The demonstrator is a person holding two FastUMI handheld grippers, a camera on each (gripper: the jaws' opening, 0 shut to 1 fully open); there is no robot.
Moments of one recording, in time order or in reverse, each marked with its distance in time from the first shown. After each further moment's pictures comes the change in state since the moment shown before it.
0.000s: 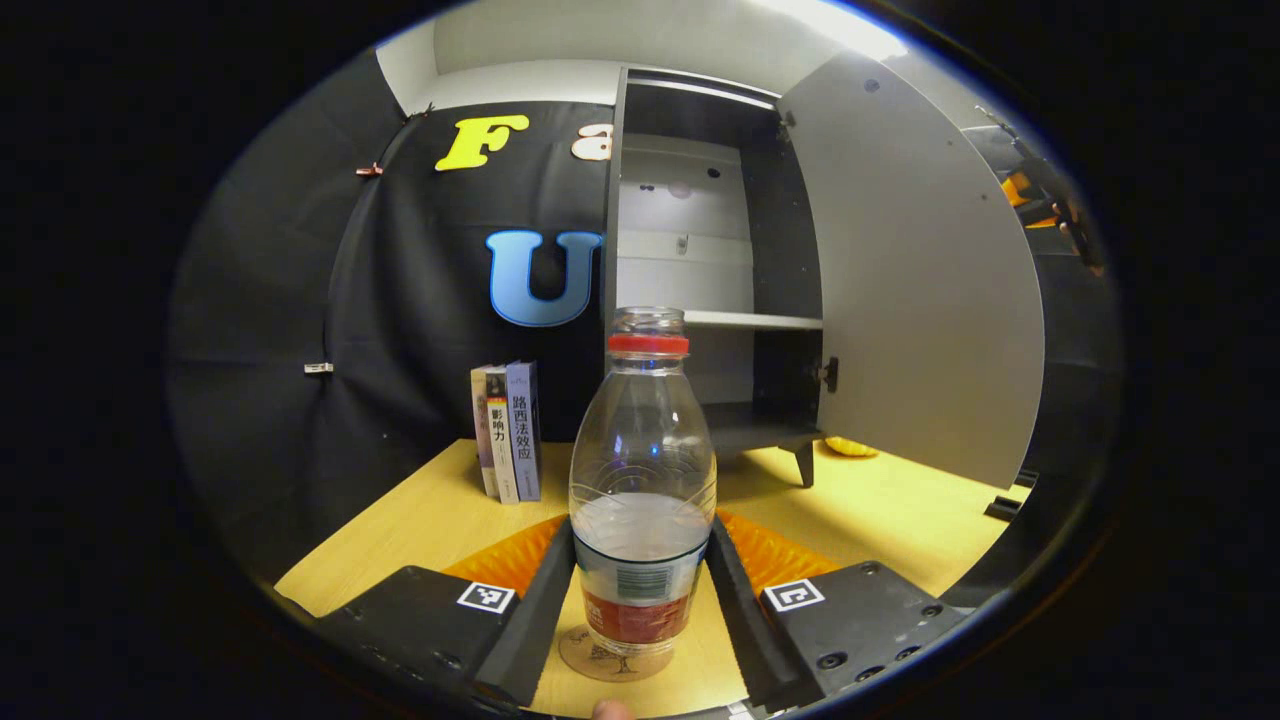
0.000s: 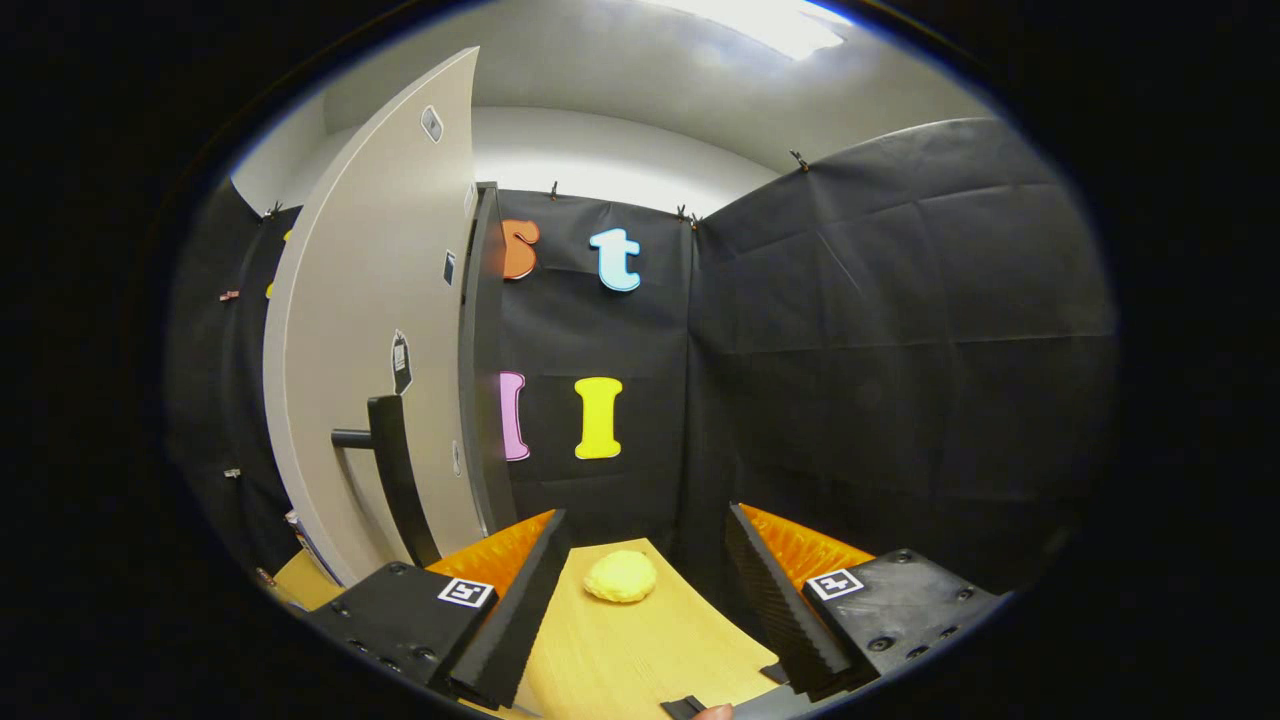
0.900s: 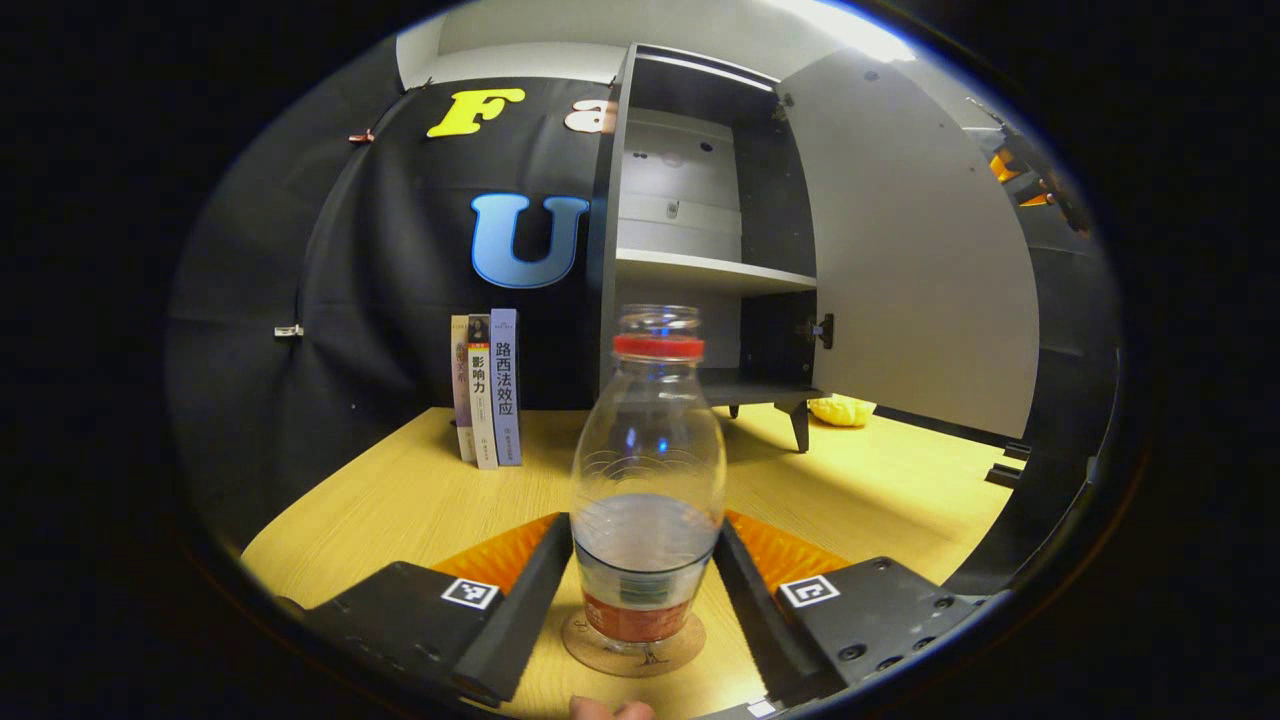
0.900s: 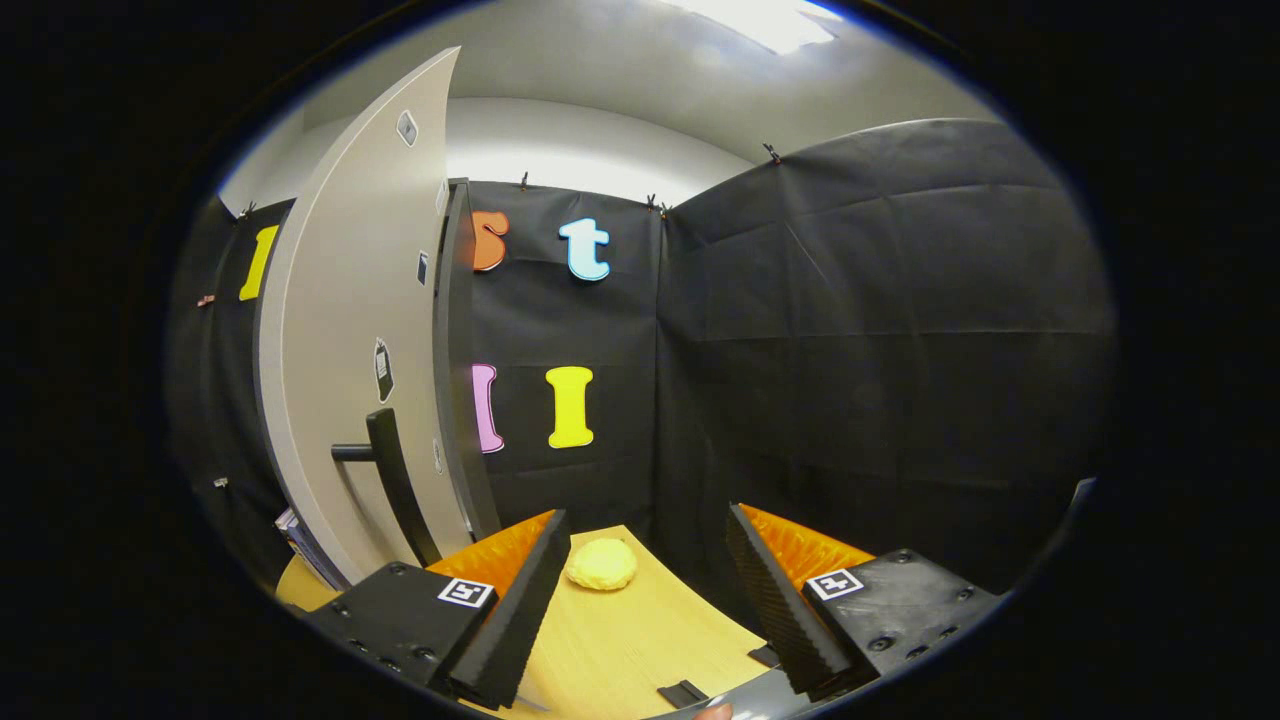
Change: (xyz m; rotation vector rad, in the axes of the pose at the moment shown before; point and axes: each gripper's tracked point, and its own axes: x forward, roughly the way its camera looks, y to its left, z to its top) left arm 0.018 0.014 -0.053 -0.023 0.050 -0.077; right arm -0.019 -0.004 0.011 0.009 0.037 -0.087
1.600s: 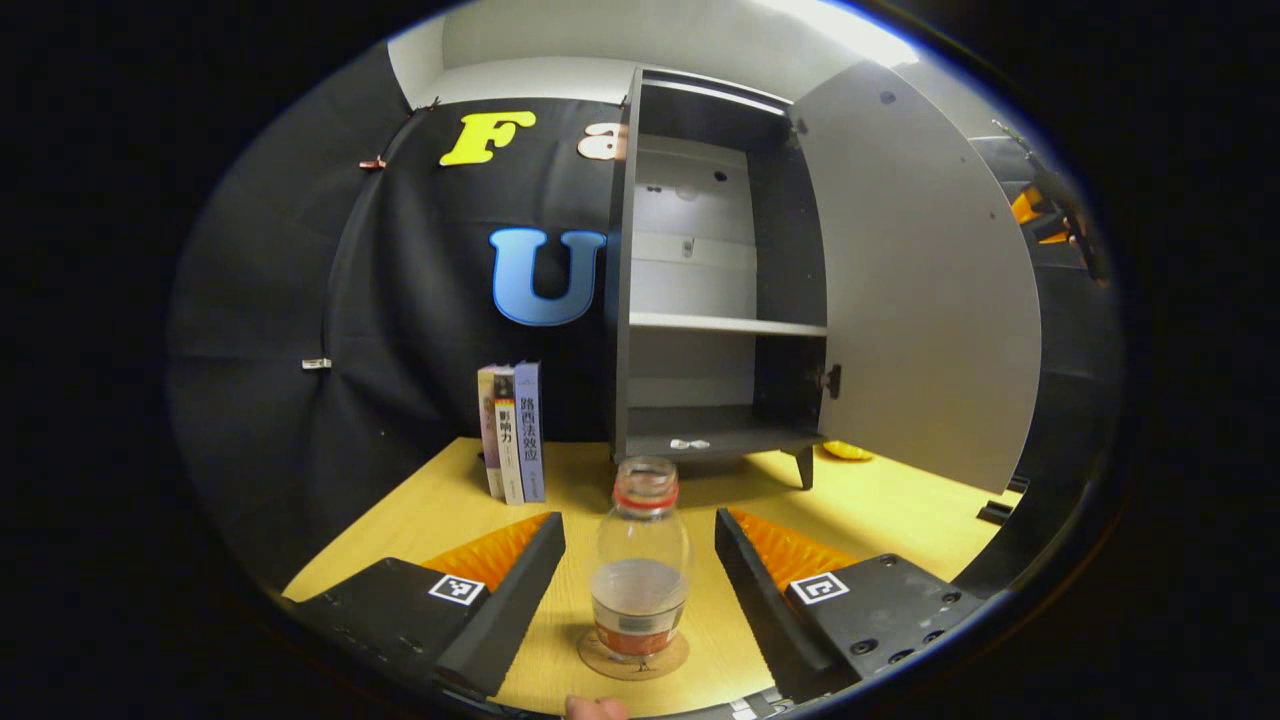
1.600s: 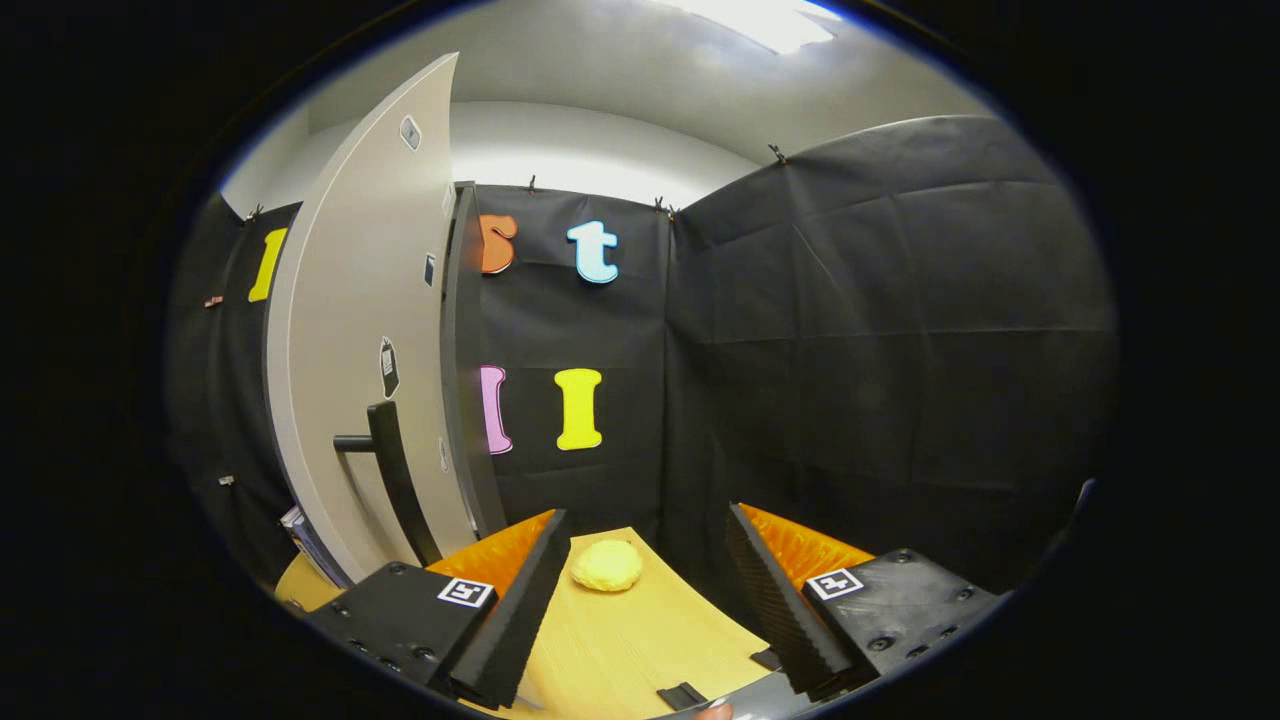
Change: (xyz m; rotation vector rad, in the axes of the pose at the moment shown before) left arm -0.037 -0.009 0.100 0.006 -0.060 0.073; right arm 0.005 -0.004 -0.001 -0.004 -0.012 0.029
